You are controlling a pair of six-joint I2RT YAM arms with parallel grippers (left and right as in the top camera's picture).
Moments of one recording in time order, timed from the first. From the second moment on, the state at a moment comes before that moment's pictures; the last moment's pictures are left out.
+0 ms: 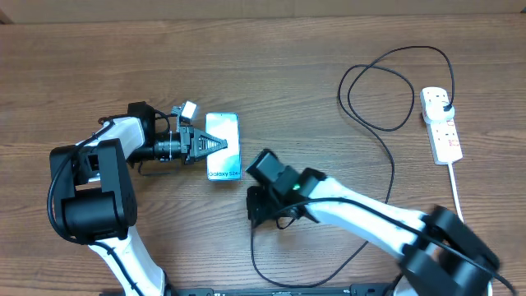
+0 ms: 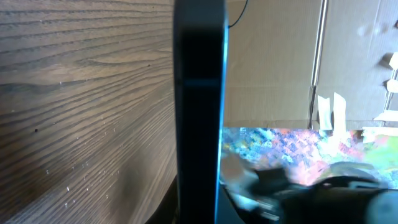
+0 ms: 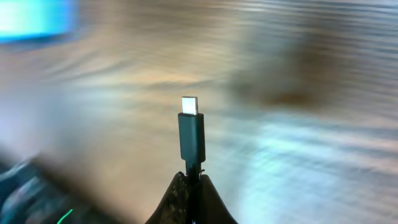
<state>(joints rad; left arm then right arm) 0.13 2.04 1.15 -0.85 1.36 0.27 0.87 1.65 0.99 -0.49 -0.35 0.80</state>
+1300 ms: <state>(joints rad) 0.13 2.04 1.15 -0.86 1.41 0.26 0.94 1.50 0.53 0.45 -0.37 0.80</state>
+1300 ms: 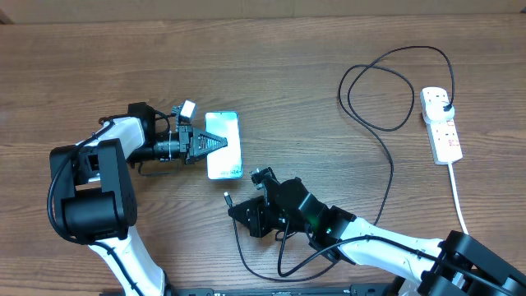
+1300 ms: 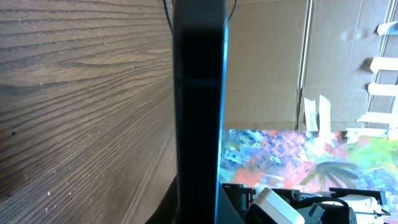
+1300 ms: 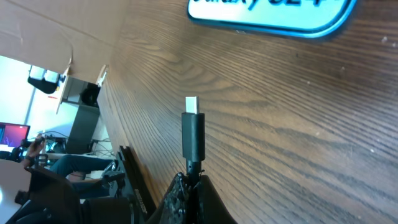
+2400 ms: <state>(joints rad) 0.13 2.04 1.15 -0.86 1.41 0.20 0.94 1.50 0.53 0.49 -0.35 0.81</state>
